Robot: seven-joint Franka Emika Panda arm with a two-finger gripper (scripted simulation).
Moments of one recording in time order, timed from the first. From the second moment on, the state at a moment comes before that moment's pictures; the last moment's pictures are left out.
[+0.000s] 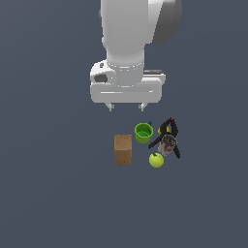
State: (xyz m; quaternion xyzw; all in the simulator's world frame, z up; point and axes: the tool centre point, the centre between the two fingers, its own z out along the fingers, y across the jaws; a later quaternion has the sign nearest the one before) arm 0.005 0.008 0.313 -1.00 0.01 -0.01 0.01
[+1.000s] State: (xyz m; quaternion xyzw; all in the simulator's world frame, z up) arm 0.020 0.085 0.243 -0.99 0.11 0.00 0.00
